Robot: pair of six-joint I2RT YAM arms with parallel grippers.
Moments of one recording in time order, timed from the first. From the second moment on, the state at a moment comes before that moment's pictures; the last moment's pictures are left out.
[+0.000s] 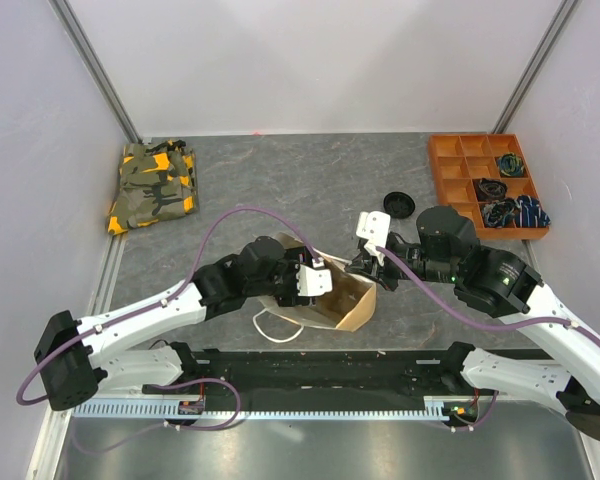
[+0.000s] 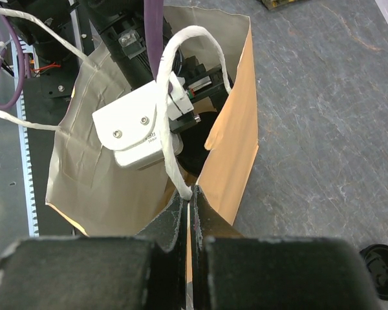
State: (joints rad) left arm -0.97 1.12 0.79 -0.26 0.13 0.65; right arm 0.87 0.93 1.22 -0.72 -0.34 -0.29
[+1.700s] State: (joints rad) left arm -0.96 1.27 0.91 -0.39 0.16 0.57; right arm 0.86 0.95 1.22 -0.76 -0.27 -0.33
